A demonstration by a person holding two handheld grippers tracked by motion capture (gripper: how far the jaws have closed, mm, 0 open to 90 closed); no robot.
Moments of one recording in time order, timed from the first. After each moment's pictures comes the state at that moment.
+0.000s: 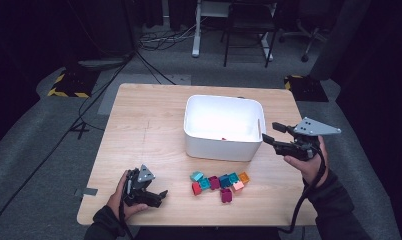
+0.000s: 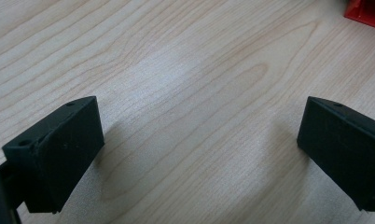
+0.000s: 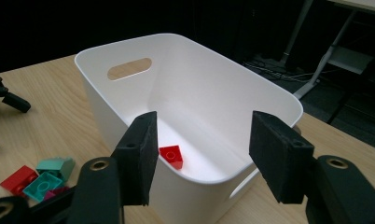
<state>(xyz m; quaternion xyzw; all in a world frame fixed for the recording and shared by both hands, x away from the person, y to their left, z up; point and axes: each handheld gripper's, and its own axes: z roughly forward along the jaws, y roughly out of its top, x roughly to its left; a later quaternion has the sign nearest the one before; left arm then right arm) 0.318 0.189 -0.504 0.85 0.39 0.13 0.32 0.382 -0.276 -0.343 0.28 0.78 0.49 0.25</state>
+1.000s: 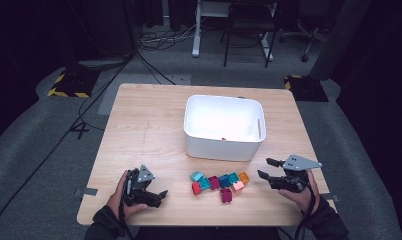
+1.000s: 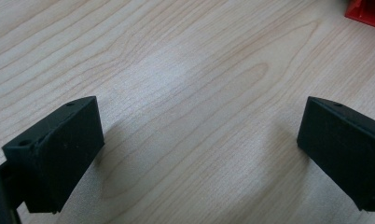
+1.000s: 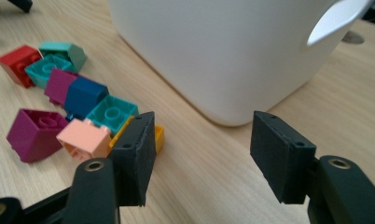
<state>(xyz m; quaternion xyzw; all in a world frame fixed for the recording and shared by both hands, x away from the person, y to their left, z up) 0.318 0.189 -0.504 0.85 0.39 0.14 0.32 0.350 -0.290 -0.455 0.29 0.82 0.45 0.20</state>
